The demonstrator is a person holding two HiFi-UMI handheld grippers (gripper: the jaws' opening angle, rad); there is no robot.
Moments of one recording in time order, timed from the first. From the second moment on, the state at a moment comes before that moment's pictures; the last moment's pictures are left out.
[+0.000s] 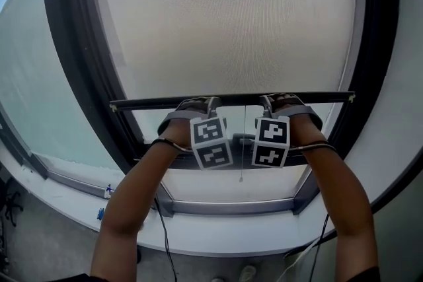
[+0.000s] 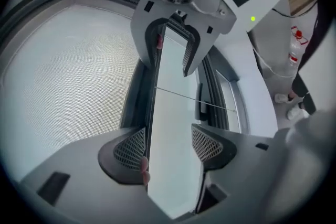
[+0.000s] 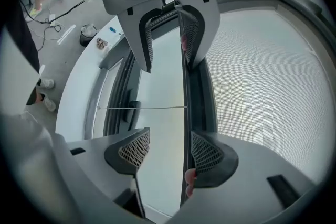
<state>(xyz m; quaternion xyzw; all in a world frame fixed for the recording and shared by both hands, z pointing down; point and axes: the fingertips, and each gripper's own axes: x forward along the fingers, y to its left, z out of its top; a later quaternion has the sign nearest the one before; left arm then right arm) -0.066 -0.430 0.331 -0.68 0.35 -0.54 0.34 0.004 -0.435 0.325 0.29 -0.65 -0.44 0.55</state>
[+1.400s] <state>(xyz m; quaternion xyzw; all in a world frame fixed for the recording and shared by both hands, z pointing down) -0.062 -0.418 0.464 -0.74 0.33 -0.52 0.26 0.005 -0.425 0.459 0.26 -0.68 -0.39 0.57</state>
